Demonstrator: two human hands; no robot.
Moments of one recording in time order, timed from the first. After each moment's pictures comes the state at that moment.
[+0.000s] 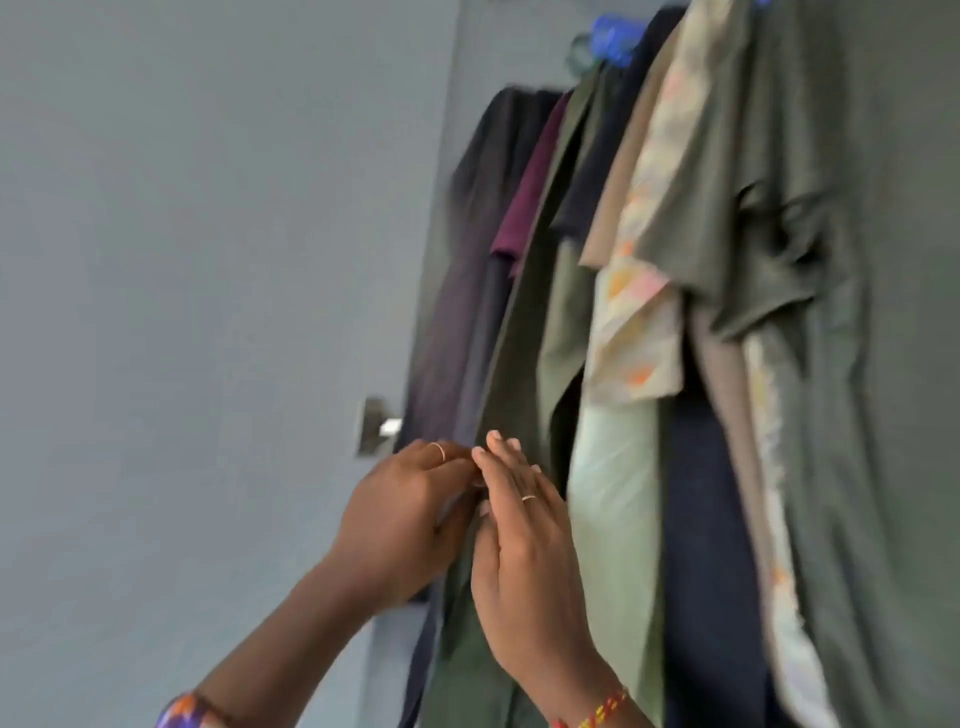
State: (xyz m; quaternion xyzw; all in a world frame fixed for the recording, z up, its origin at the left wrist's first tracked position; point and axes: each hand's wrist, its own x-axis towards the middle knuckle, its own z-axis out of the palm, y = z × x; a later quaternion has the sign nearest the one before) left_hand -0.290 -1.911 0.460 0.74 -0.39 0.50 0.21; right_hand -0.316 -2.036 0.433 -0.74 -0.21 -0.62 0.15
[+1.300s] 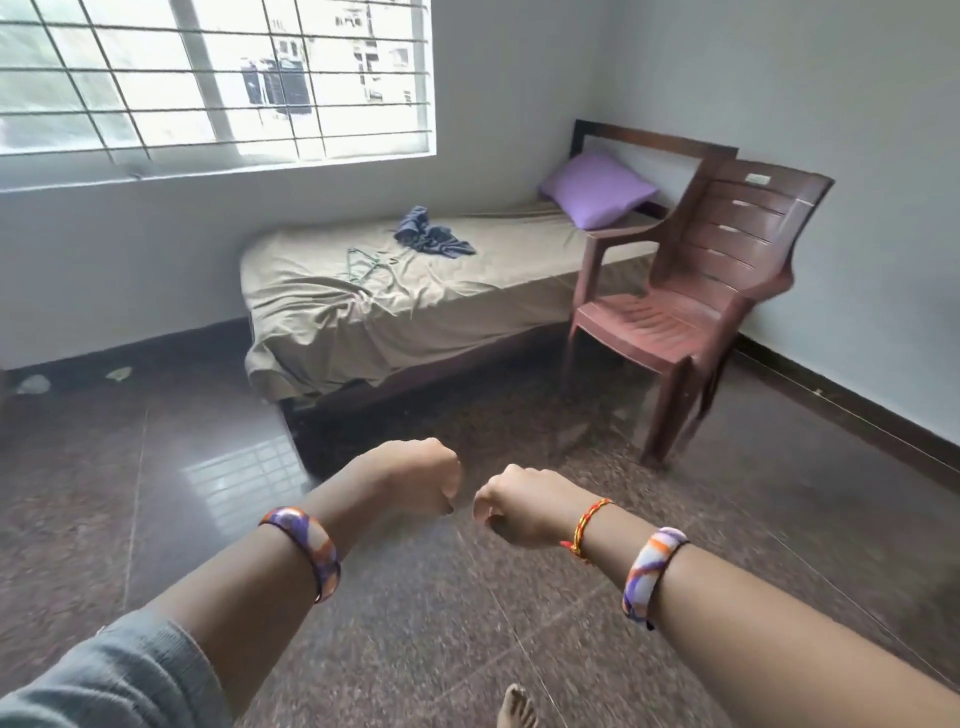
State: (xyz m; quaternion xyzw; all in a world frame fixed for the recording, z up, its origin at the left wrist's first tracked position) left_hand -0.877 -1.186 -0.022 0.85 0.49 -0.19 0.09; right_hand -0.727 -1.226 -0.038 -0.52 -0.84 0.12 -0.09
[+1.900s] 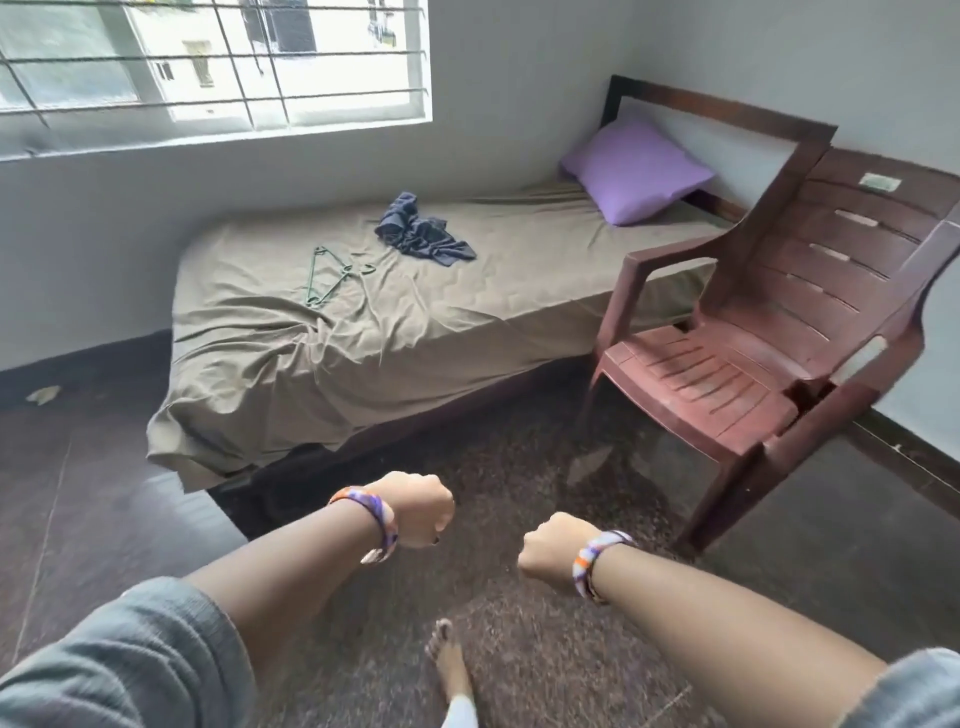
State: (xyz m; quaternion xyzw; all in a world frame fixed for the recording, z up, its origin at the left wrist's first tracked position) left_hand -0.803 -0.805 -0.082 0.85 0.44 -0.29 0.07; right_hand -0.619 -0.848 -0.104 -0.37 -0.87 0.03 -0.32
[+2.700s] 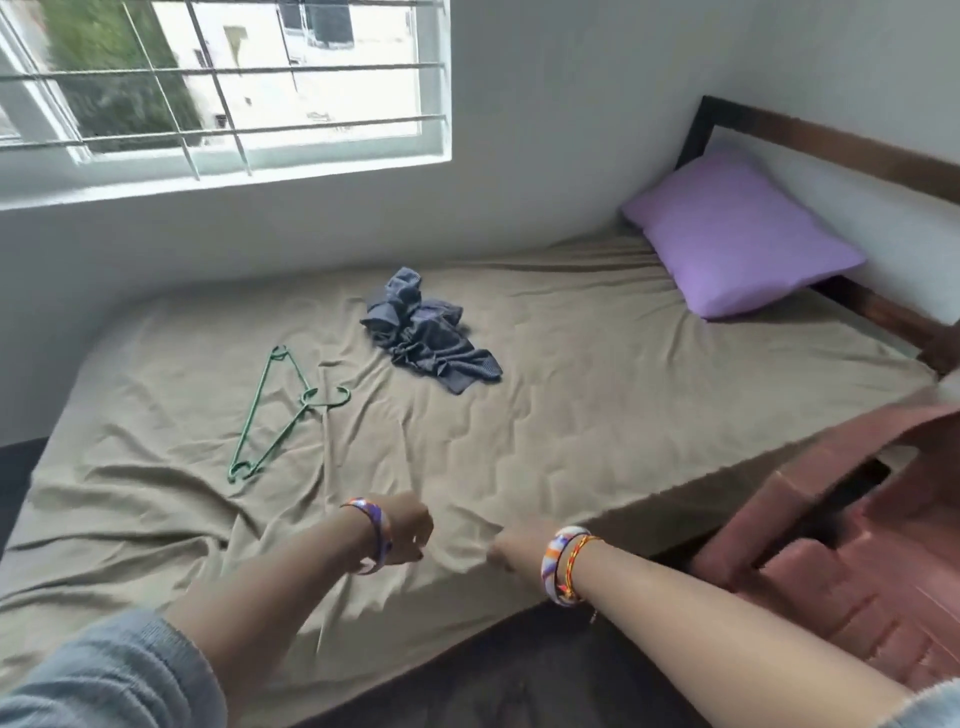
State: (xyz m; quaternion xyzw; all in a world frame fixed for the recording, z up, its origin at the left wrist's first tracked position) left_hand -0.806 -0.228 -0.115 0.79 0.51 -0.28 0.18; right_hand -0.624 -0.246 -0.121 -0.43 -0.85 0.18 -0.25
